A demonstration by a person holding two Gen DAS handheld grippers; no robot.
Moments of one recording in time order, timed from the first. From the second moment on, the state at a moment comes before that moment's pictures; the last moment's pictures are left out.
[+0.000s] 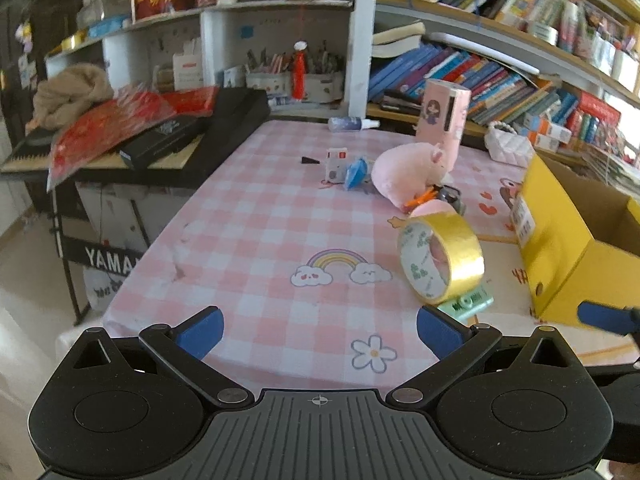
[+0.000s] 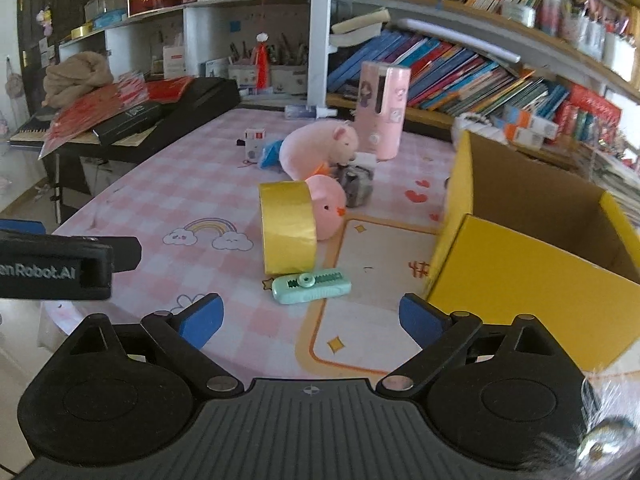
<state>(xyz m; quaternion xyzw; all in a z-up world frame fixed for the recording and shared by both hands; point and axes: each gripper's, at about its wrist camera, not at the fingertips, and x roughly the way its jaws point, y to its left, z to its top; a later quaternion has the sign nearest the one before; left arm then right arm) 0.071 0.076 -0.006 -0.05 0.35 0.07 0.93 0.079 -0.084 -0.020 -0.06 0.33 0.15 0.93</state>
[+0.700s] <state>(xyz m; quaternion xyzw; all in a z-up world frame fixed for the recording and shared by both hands) 0.128 0.081 -0.008 -0.10 0.36 0.04 0.93 0.178 -0.072 -0.081 -0.08 0.40 0.19 0.89</state>
